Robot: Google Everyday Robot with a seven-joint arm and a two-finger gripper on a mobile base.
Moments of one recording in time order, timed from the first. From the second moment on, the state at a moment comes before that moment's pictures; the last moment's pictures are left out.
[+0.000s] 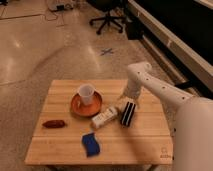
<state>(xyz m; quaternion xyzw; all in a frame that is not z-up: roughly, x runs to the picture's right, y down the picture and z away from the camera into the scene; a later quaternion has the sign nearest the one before) 0.143 0.092 0.893 -0.29 -0.24 -0.48 0.79</state>
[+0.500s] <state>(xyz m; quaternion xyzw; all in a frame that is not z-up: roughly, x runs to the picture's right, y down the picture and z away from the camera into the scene) 0.154 0.112 0.920 -0.32 -0.24 -0.46 0.79</state>
